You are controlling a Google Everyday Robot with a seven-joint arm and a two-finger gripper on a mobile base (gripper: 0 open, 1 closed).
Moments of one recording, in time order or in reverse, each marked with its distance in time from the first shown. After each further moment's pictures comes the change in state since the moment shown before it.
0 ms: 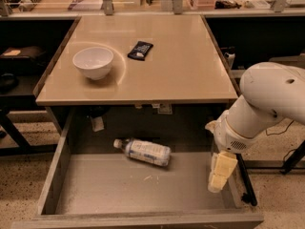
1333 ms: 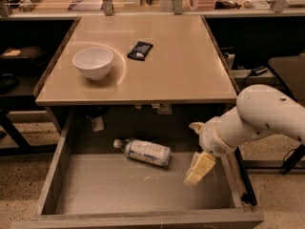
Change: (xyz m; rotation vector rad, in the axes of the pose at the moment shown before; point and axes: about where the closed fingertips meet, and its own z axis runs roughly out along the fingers) arm -0.039 -0.024 0.048 0.057 -0.269 0.025
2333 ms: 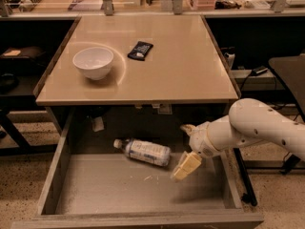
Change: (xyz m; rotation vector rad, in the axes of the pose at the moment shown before) arm -0.012 -0.021 0.049 0.008 -0.169 0.059
